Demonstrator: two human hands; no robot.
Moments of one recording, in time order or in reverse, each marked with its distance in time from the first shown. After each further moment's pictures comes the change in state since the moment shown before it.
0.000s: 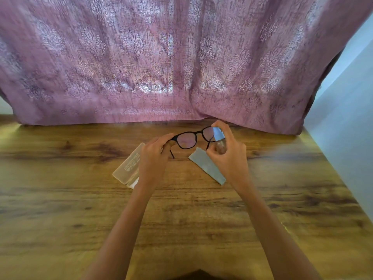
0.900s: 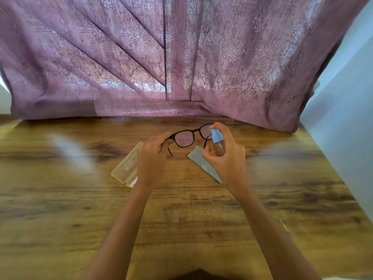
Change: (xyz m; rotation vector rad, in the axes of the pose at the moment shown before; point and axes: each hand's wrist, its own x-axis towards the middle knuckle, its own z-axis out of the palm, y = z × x) left_hand 0.000 0.001 -0.001 0.039 -0.009 -0.013; right_hand -0.013 -0.003 0.001 0.043 0.015 -0.025
